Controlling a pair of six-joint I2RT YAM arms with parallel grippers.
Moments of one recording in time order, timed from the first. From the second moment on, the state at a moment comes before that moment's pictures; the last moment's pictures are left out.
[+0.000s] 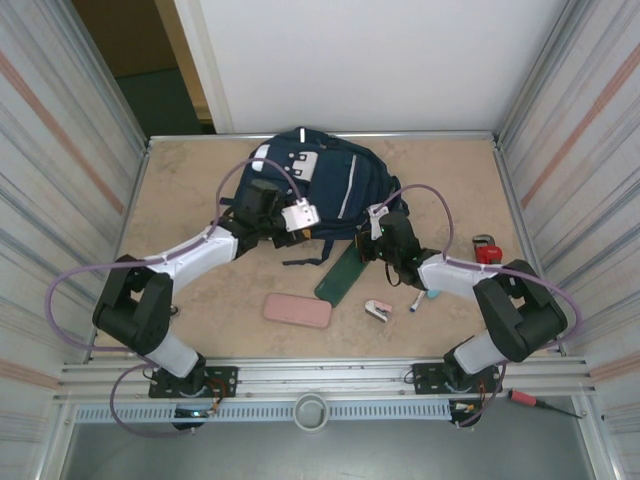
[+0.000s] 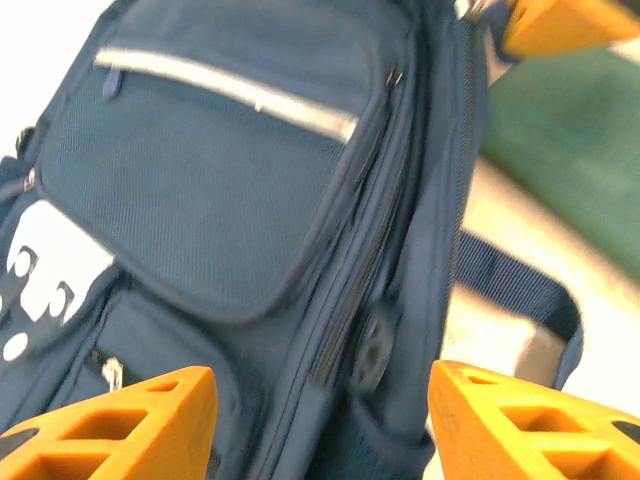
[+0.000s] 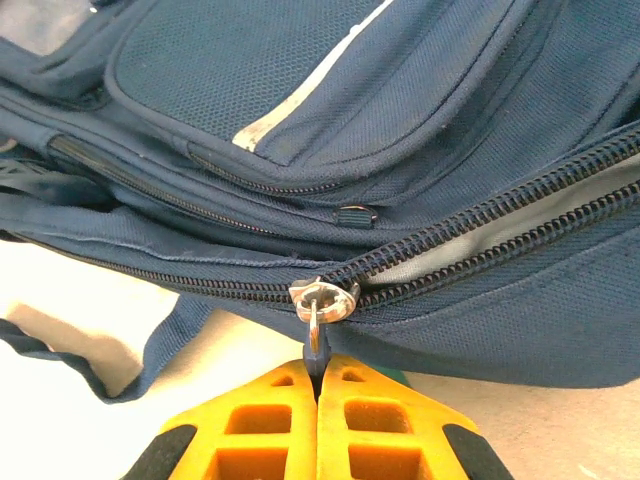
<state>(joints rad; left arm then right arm) -0.54 1.56 0.99 -0.11 0.24 0.80 0.54 1.48 0.63 0.25 -0.04 0.27</state>
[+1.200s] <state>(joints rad) -0.63 1.75 1.09 -0.11 0.27 0.84 0.48 1.35 0.65 0.12 -0.11 0.38</state>
